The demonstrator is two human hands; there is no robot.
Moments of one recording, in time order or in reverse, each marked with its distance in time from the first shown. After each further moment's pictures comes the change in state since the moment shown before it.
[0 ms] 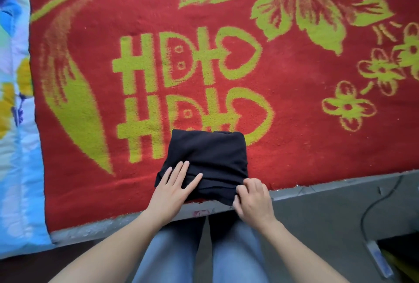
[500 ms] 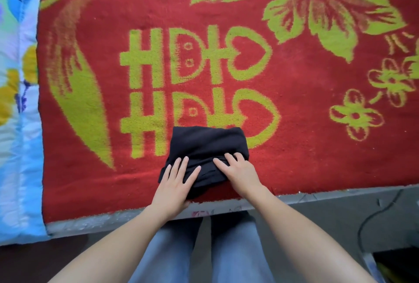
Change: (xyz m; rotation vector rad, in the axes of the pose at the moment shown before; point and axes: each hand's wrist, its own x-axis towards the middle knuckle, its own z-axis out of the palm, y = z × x) left_hand 0.010 0.002 0.007 -0.123 -0.193 -0.199; right_hand 0.082 -0.010 -0.004 -0.123 -0.449 -0.138
